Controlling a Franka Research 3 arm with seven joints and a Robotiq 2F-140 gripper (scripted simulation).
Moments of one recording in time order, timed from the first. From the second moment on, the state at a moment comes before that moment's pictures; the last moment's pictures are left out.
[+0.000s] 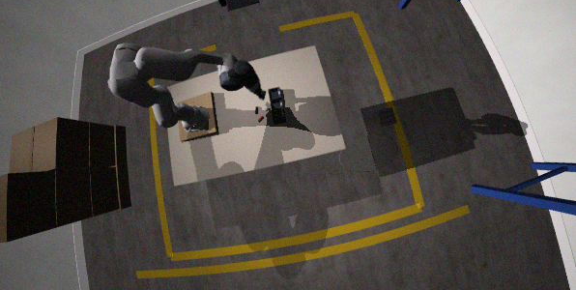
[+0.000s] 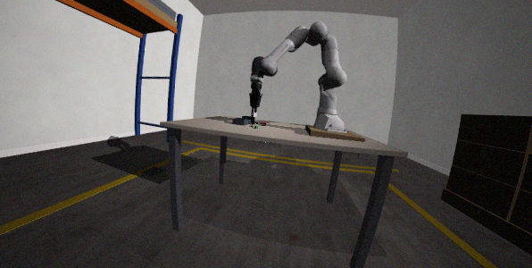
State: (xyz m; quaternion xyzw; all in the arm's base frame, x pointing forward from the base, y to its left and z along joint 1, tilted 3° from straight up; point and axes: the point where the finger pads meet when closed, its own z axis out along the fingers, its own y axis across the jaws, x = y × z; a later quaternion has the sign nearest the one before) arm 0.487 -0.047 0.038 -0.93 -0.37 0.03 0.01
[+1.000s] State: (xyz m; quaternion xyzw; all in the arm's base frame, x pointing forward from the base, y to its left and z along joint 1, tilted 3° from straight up) arm 0.510 -0.100 0.045 -0.94 -0.35 0.02 0.01
